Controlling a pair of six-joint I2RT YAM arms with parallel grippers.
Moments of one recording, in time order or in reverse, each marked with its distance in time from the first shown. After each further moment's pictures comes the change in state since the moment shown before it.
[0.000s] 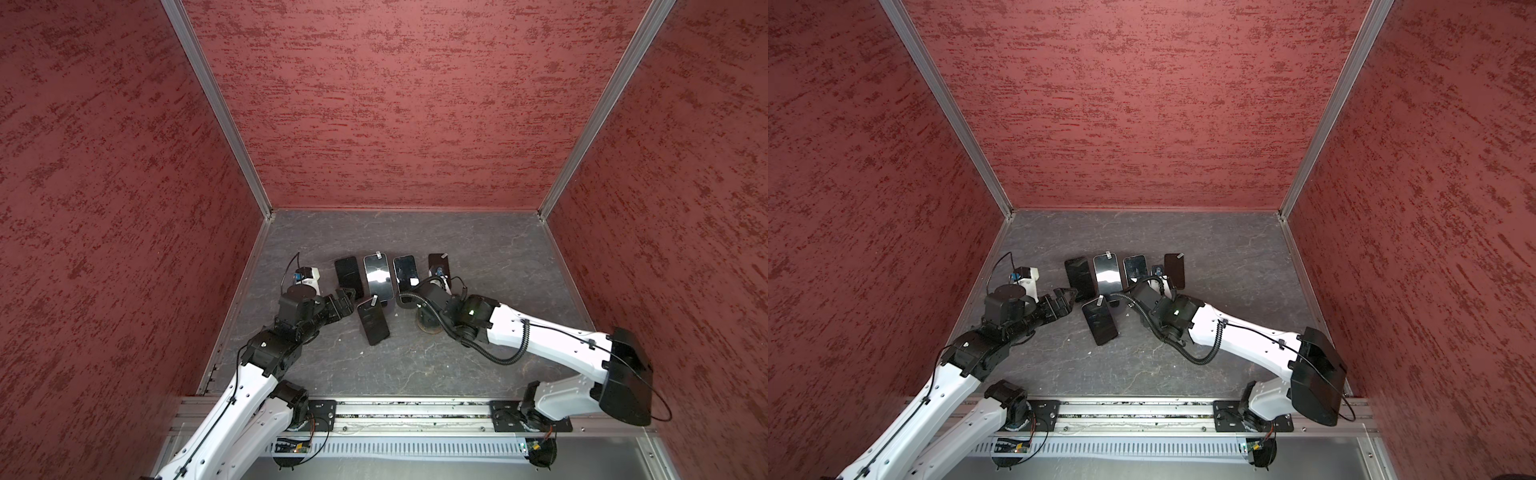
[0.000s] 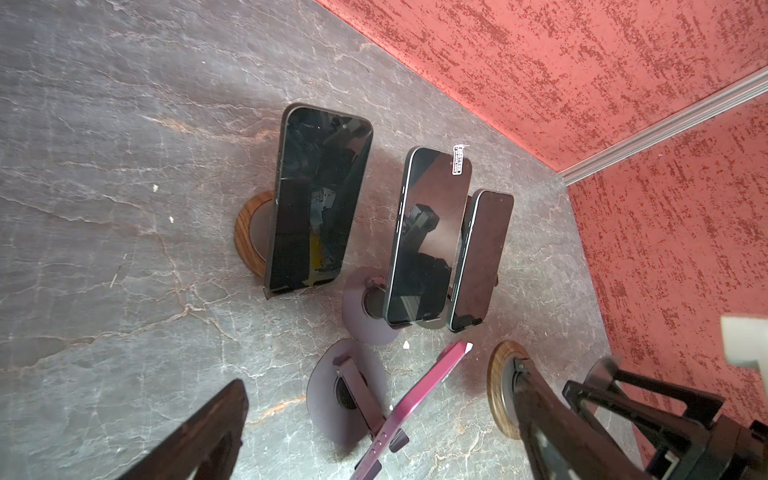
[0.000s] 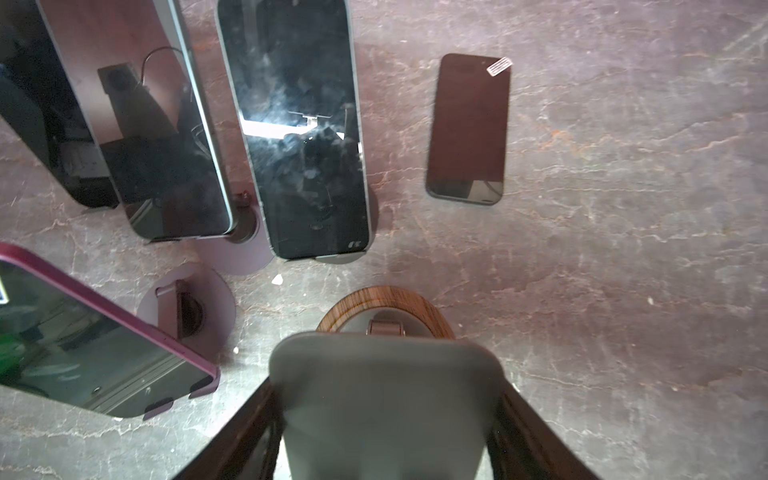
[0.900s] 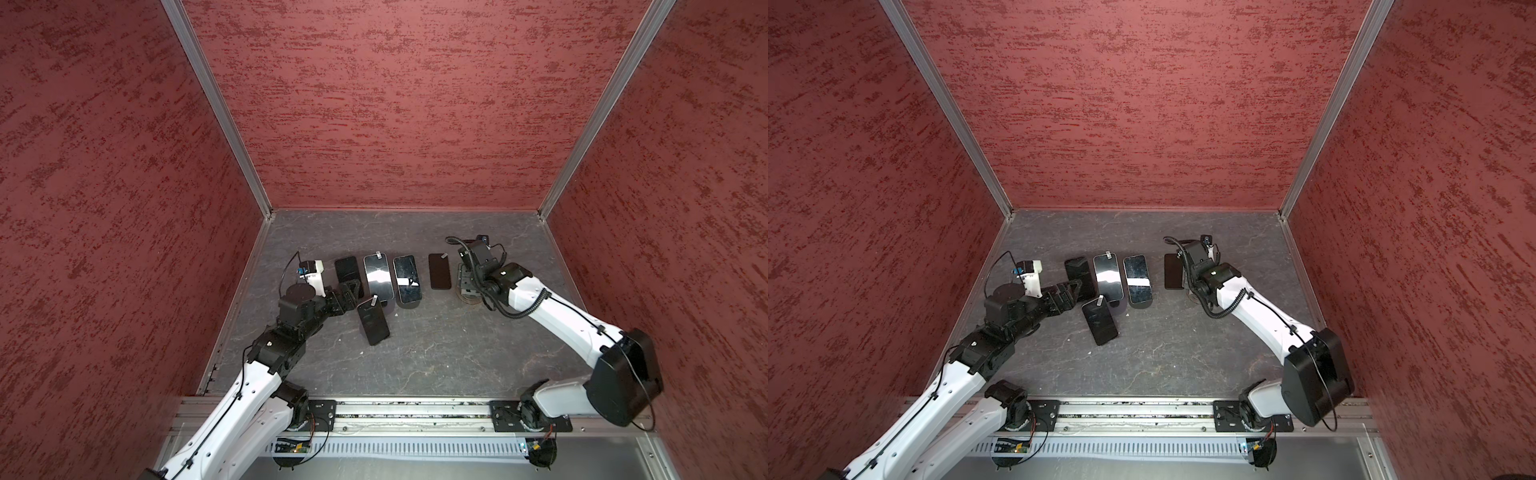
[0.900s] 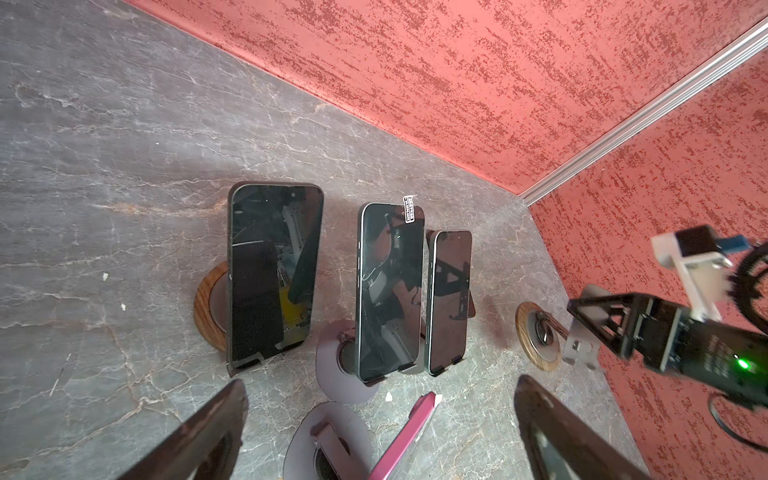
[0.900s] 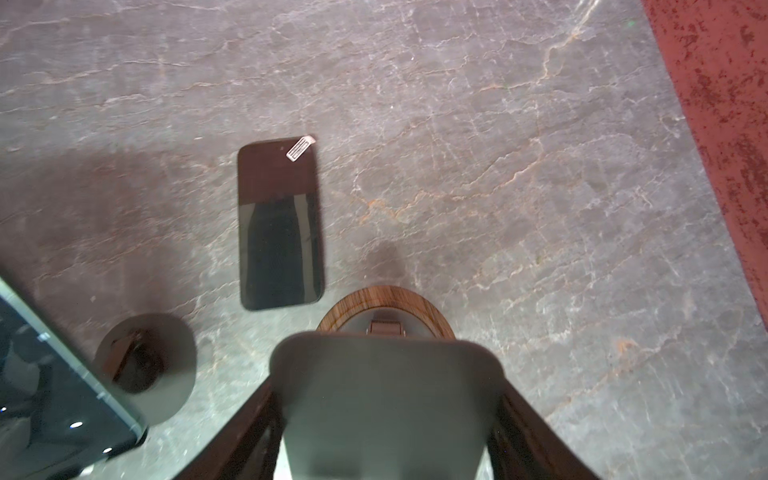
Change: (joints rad) left arm 0.000 0.018 -0.064 0.246 0.006 0.083; right arm -0.518 0.041 0.040 0.060 -0.091 -0.243
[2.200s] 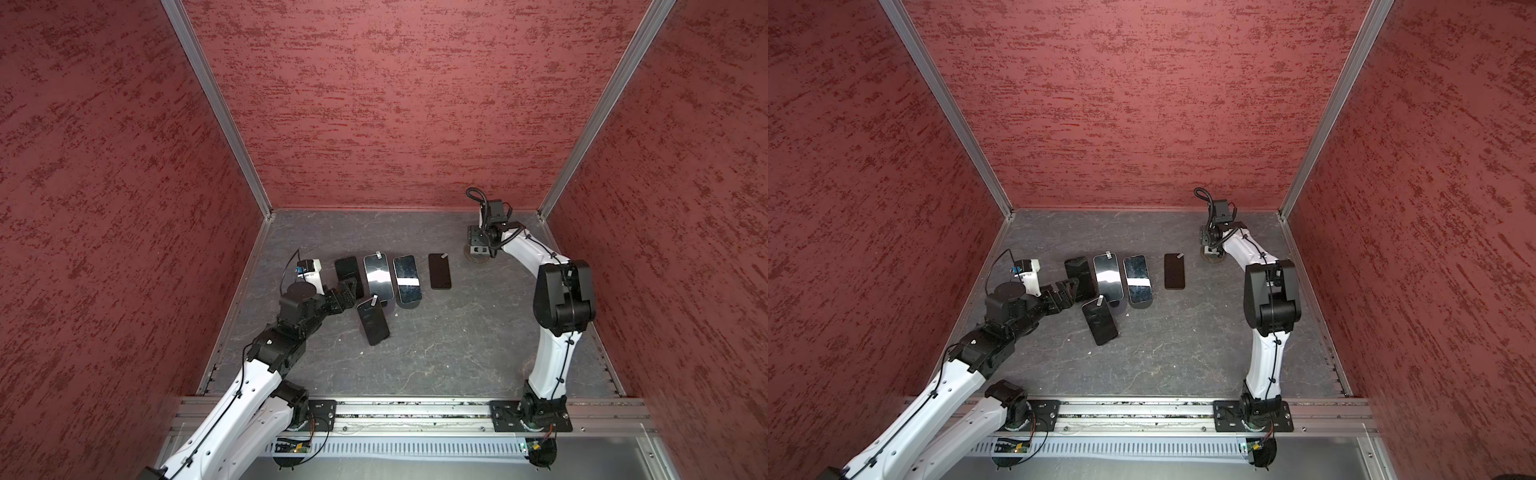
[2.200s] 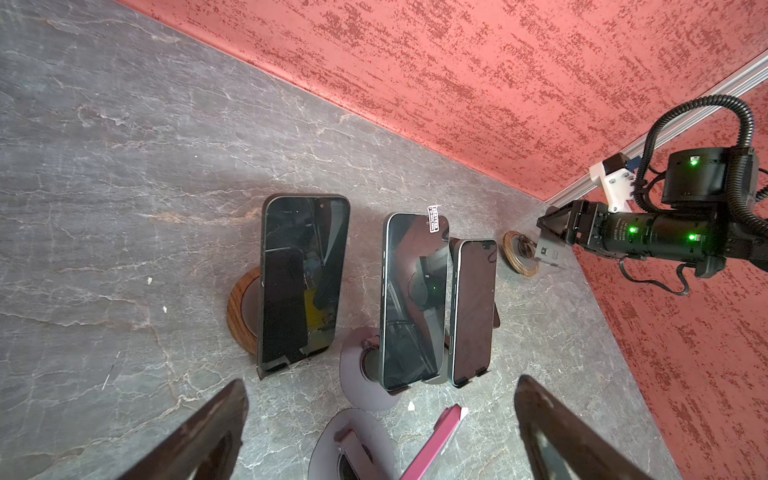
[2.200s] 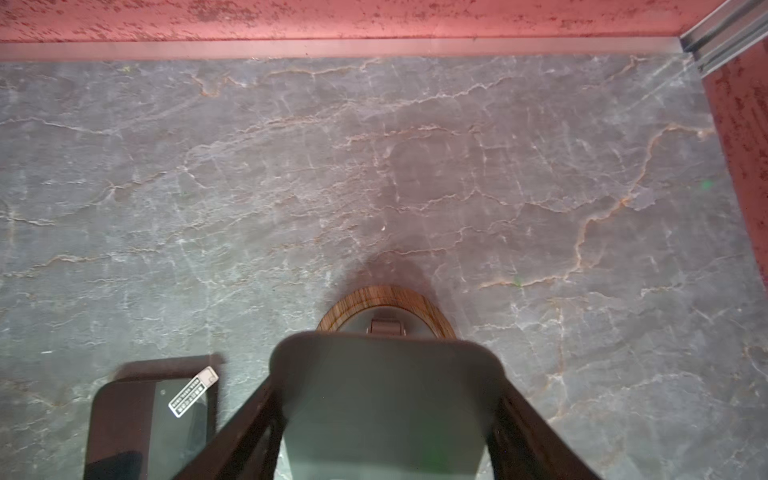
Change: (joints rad) left arm -0.001 0.016 0.021 -0.032 -0.068 0.022; right arm -0.362 0.564 0.469 0.191 -0.247 -0.378
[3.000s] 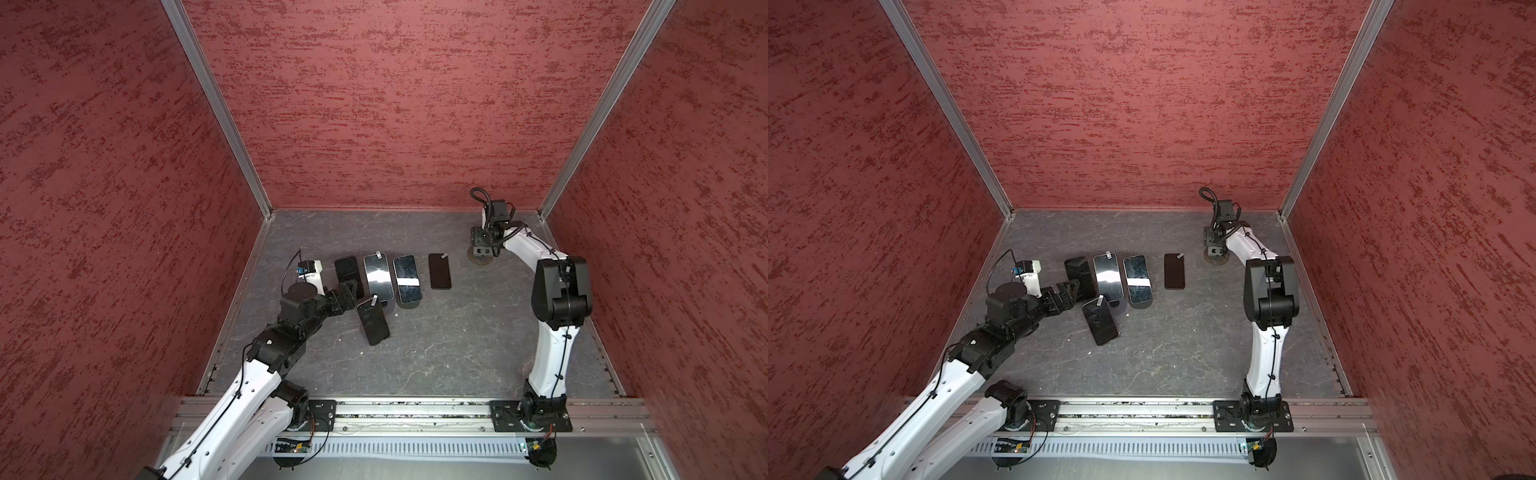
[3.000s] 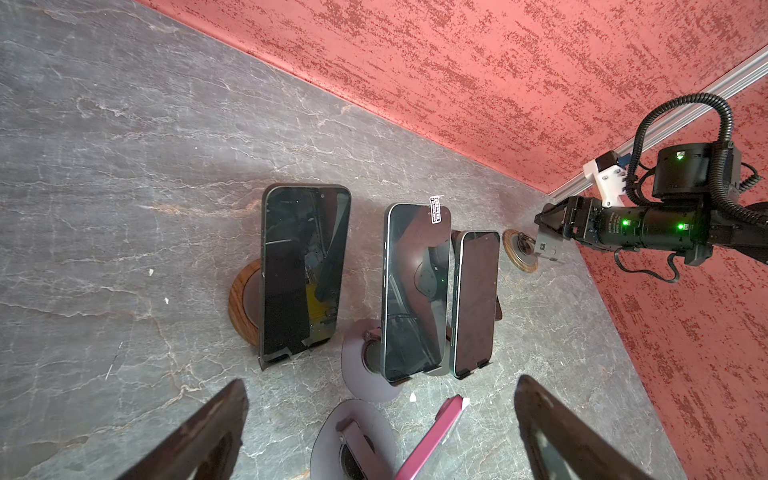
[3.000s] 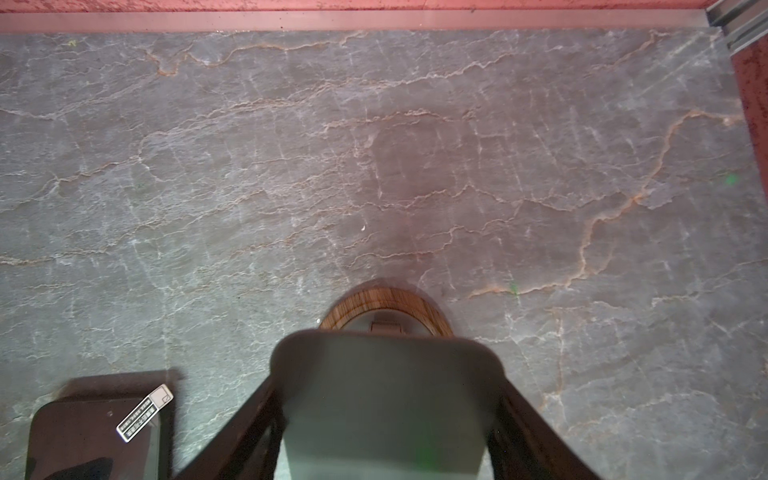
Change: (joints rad) left arm -0.010 -0.004 0.004 -0.026 -0.004 0.000; right arm -0.033 0.064 0.045 -0.014 -0.038 -0.025
